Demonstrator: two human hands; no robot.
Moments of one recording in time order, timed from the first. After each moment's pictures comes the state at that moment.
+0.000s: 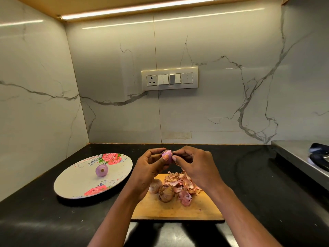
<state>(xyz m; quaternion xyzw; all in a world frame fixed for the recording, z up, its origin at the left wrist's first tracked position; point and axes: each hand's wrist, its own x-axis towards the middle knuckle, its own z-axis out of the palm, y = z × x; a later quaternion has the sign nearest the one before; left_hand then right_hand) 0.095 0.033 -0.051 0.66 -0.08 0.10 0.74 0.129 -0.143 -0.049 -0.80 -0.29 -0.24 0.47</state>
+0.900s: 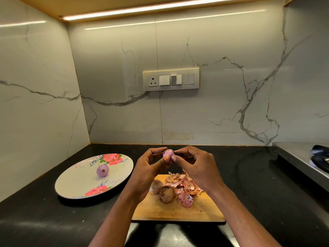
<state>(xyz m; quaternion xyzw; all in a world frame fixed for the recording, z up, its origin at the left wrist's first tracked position) 0.094 0.035 -0.051 0.67 -0.08 0.12 0.72 0.128 -0.144 -0.051 -0.76 -0.29 -0.24 0.52</state>
